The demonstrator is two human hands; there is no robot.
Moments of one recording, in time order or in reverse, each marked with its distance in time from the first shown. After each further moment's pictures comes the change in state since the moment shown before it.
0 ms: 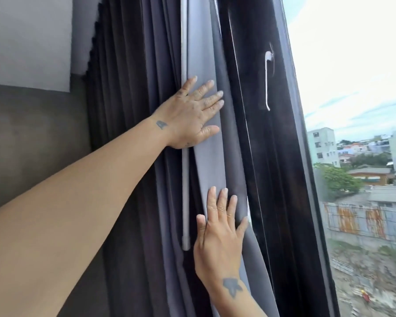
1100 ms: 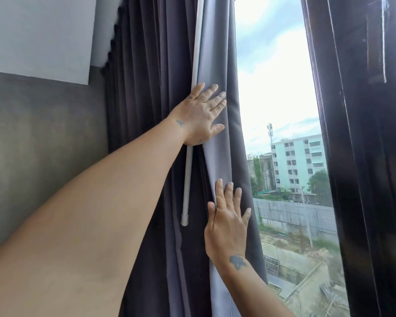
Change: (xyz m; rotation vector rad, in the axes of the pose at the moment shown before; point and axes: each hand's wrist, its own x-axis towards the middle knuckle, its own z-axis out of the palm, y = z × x) left_hand 0.004 -0.059 0.134 -0.028 -0.049 -0.091; right_hand 0.044 -0.017 0.126 0.070 -0.194 0.056
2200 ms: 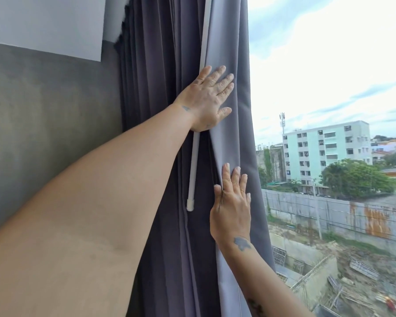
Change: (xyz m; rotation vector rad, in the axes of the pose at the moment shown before) left_hand -0.012 -0.036 0.107 -0.022 -0.009 -0.042; right_hand 0.025 -0.012 0.100 0.121 -0.033 -0.006
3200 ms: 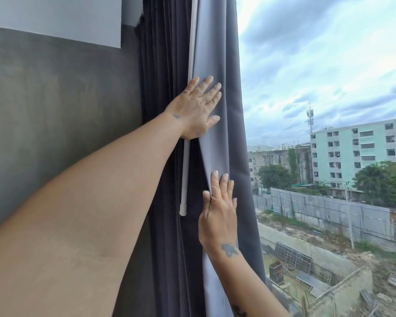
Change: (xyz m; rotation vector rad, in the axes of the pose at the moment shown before) left_hand 0.009 -0.075 0.176 0.121 -0.147 -0.085; right_hand 0.073 0.021 0.180 0.173 -0.145 -0.042
